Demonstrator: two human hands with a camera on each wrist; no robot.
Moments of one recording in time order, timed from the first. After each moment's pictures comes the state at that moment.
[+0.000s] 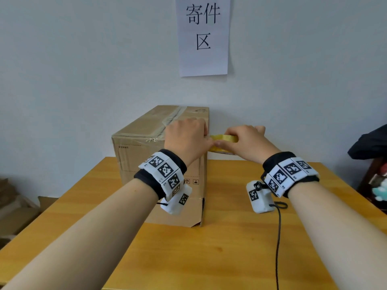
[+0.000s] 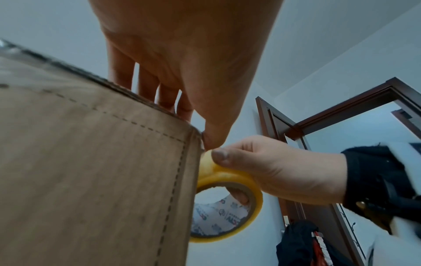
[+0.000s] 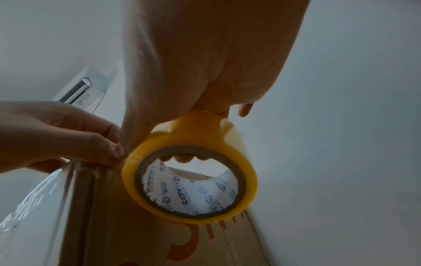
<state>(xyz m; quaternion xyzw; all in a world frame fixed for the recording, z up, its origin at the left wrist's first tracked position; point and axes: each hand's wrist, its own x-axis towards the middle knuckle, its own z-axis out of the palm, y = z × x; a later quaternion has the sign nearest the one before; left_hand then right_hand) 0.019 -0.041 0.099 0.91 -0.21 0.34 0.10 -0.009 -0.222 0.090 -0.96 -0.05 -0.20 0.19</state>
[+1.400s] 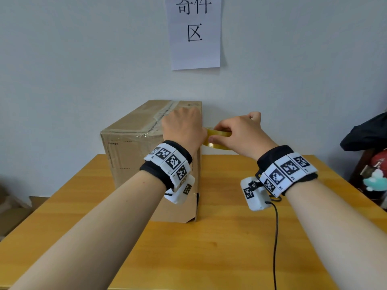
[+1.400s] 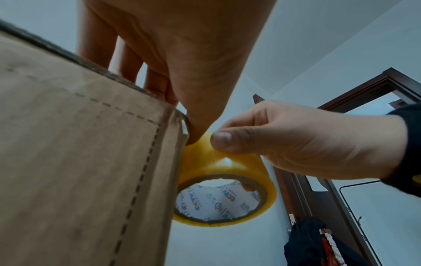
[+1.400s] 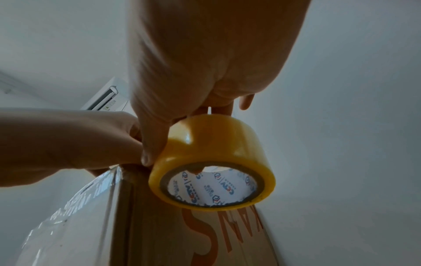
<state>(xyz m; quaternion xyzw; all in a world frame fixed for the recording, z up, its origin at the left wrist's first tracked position) 0.015 -0.066 0.111 0.93 -0.12 0.33 0.08 -0.023 -0.216 0.098 -0.95 -0.06 -0.26 0.14</state>
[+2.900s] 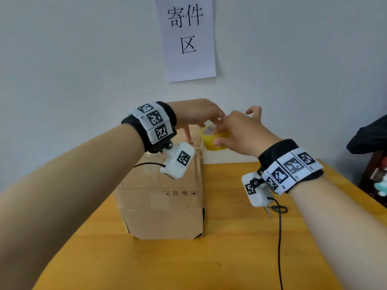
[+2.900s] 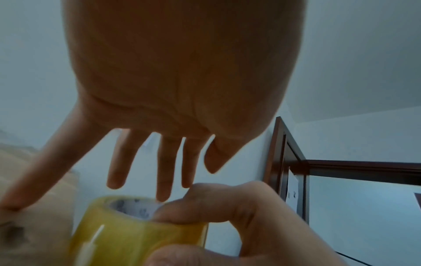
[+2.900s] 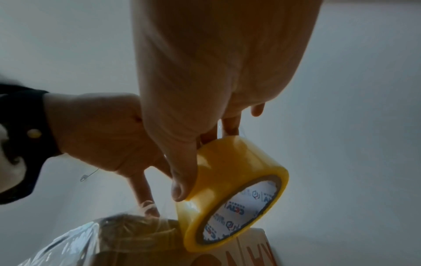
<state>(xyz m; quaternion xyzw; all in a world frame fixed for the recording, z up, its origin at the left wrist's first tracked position) 0.037 -0.083 0.200 0.90 -0.28 -0.13 0.29 -0.003 -0.233 0.134 -0.97 -0.08 -0.24 0.02</state>
